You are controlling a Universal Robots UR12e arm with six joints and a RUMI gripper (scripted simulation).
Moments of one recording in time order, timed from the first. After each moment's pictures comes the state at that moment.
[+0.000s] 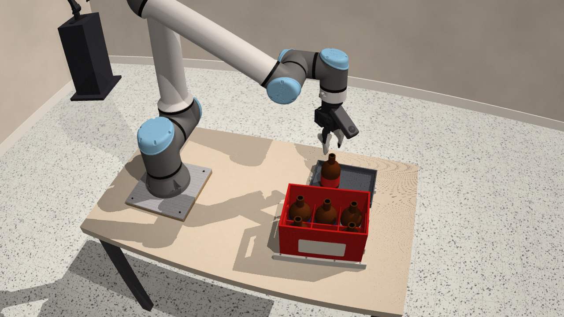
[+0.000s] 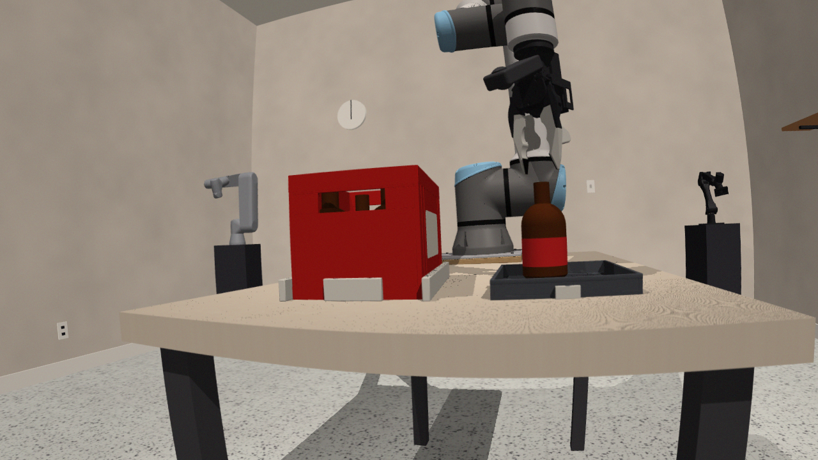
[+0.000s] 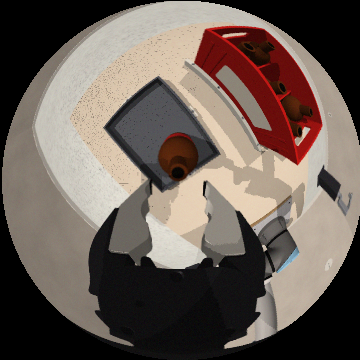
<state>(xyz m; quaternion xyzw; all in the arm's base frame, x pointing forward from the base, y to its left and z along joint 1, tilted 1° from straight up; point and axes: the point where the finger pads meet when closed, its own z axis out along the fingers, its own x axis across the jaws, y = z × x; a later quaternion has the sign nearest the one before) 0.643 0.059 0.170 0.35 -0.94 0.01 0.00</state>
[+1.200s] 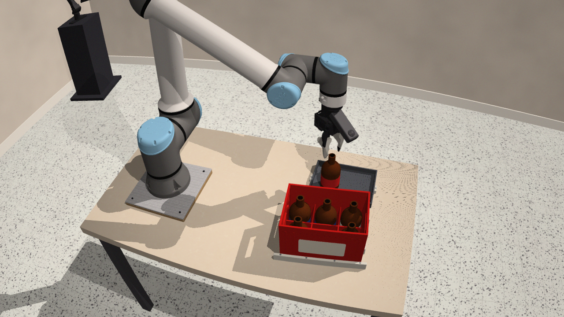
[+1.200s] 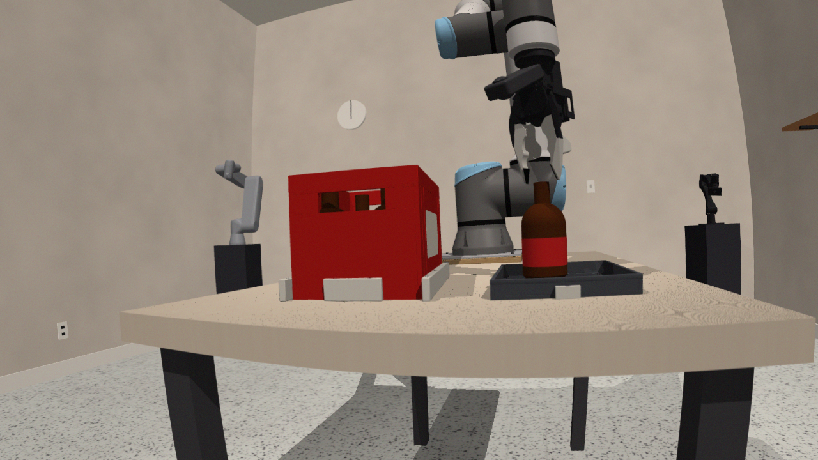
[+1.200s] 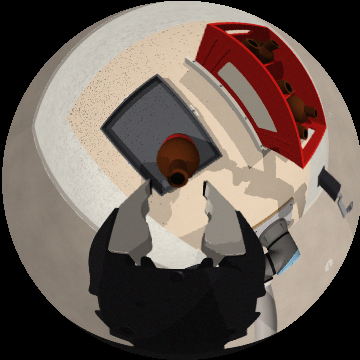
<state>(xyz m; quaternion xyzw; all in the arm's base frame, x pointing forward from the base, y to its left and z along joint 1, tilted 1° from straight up) 0.643 0.058 0.153 0.35 -0.94 0.01 0.00</state>
